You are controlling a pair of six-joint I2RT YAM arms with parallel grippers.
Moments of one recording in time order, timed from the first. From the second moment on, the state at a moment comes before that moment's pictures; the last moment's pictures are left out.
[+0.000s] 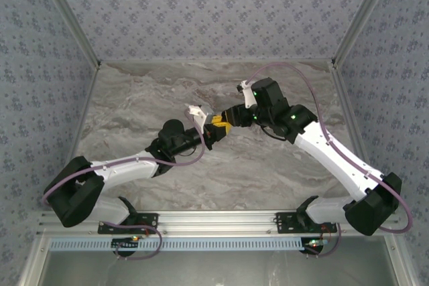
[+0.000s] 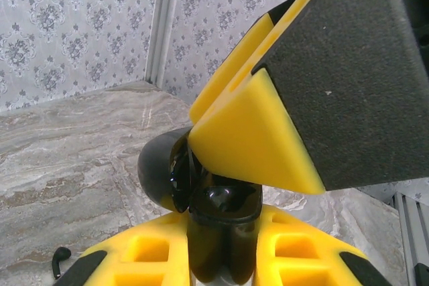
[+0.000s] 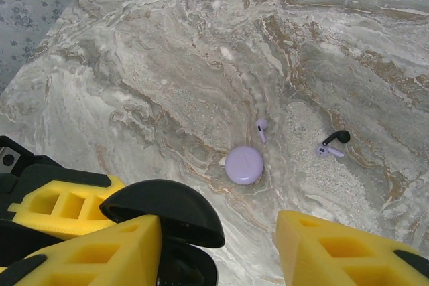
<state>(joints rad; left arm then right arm) -0.83 1.36 0.62 0.74 0.25 -0.28 0.65 1.28 1.26 -0.65 -0.10 0.27</state>
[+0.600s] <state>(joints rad) -0.83 1.20 0.57 0.52 0.17 -0.22 0.49 1.26 1.24 -0.67 0.01 0.32</state>
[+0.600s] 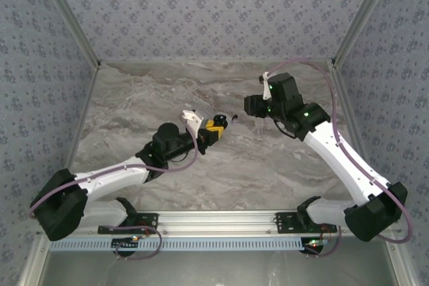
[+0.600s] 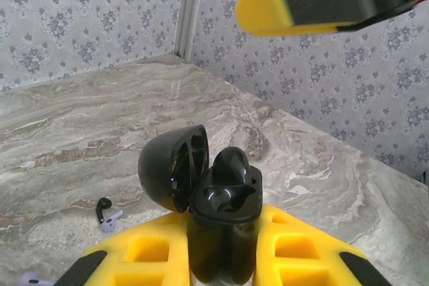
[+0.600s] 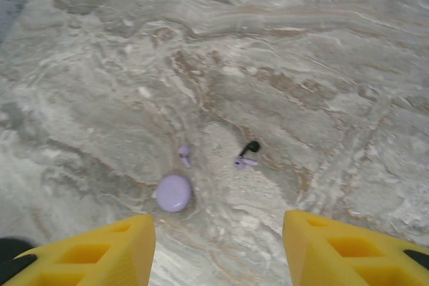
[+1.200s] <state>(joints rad) -0.83 0.92 0.51 0.25 0.14 -0.20 0.36 1.71 1.32 -0.66 -0.24 0.20</state>
